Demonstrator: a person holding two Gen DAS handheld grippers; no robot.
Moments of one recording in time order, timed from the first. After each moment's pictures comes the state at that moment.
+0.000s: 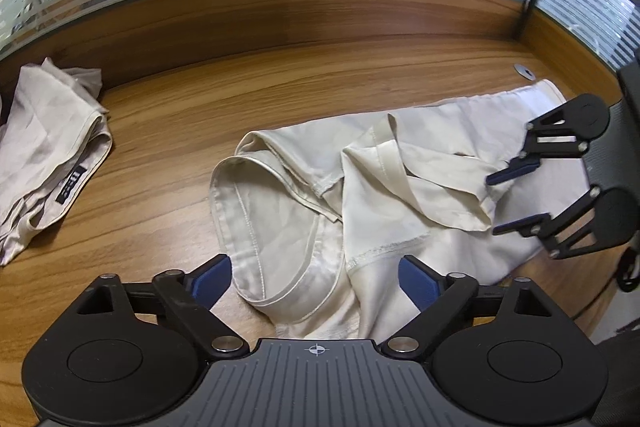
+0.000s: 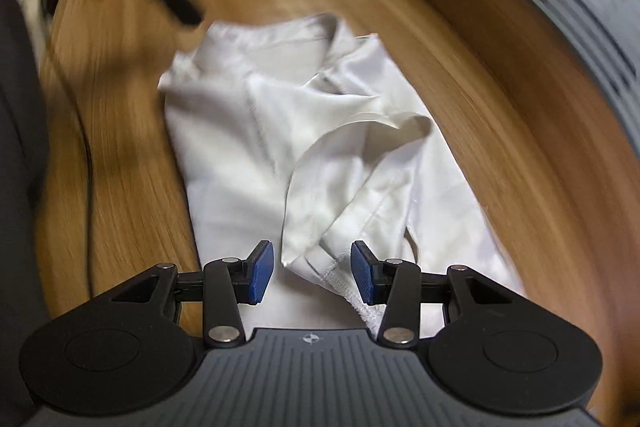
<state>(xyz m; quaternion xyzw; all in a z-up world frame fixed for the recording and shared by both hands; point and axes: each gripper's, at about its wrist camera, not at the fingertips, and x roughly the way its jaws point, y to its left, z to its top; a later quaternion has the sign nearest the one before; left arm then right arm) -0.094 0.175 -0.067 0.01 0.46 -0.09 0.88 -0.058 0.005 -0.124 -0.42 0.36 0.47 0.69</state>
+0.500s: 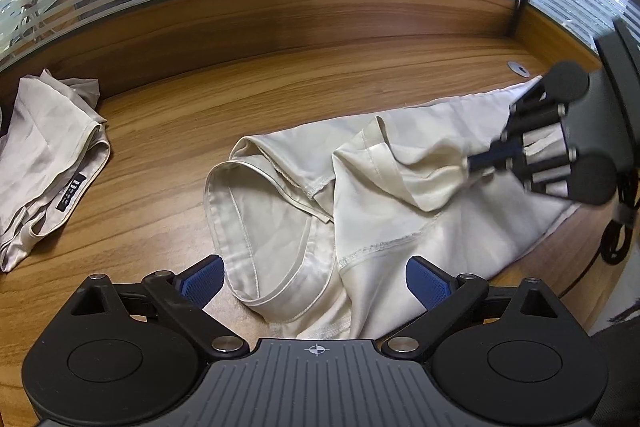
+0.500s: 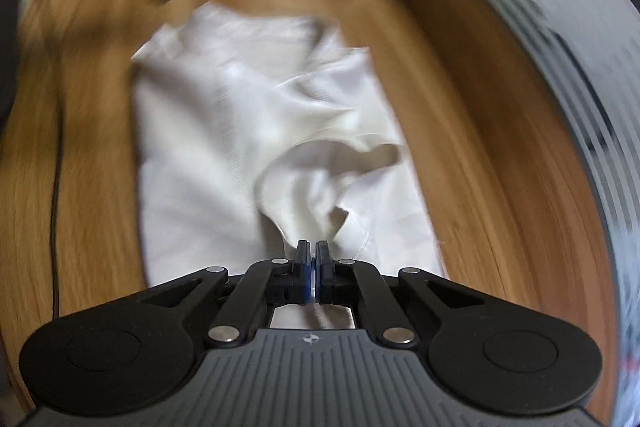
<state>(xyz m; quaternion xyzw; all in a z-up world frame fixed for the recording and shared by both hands) -0.099 0.168 -0.063 0.02 0.46 -0.09 0.88 -0.034 -0.004 -0.112 -0.42 0.32 0.44 0.73</state>
